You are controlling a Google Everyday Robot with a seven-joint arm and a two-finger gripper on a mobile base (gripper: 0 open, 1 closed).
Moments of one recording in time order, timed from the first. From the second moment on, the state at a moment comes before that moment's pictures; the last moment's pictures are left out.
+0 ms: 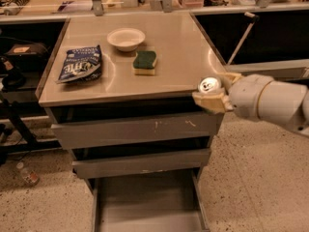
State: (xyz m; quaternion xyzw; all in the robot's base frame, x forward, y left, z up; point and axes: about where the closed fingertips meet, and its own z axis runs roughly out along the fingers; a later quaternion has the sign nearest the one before) arm 0.541 -0.148 0.883 -0.36 0.74 0.11 0.56
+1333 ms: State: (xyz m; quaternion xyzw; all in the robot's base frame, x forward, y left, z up) arm 0.619 -0.161 0.996 -0.34 0.71 0.12 0.60
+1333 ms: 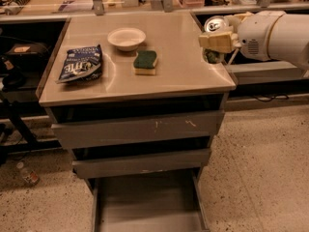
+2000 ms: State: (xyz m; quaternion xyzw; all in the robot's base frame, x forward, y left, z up) arm 0.641 -0.160 0.994 -0.33 0.72 0.15 0.60
